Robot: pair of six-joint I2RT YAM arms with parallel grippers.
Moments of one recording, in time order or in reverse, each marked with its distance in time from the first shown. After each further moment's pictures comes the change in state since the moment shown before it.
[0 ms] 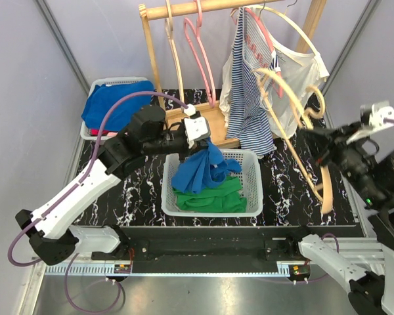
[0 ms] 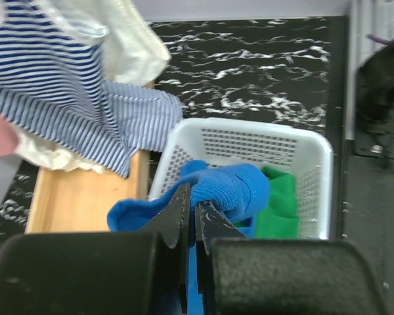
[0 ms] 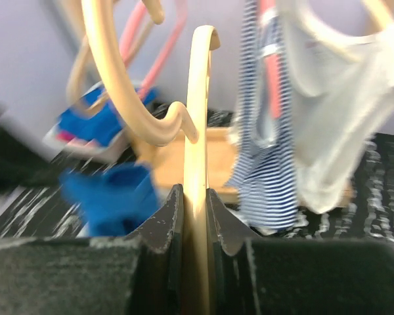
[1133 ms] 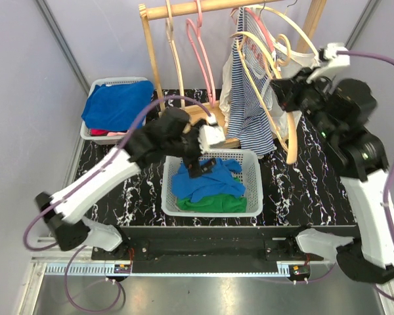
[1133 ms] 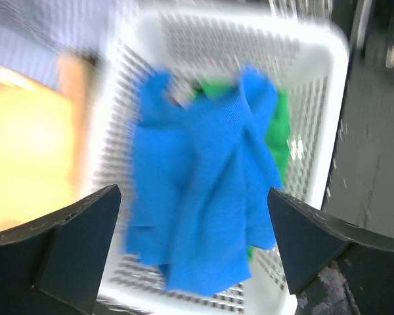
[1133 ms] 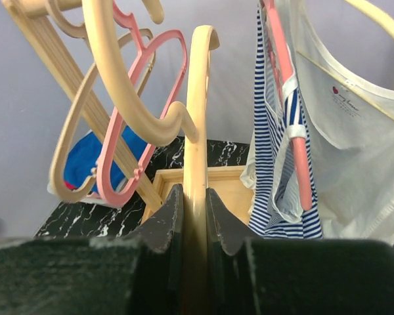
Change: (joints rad) left arm -0.050 0.202 0.027 -0.264 -0.082 0.048; right arm 0.000 0.352 0.108 0.274 0.069 0.074
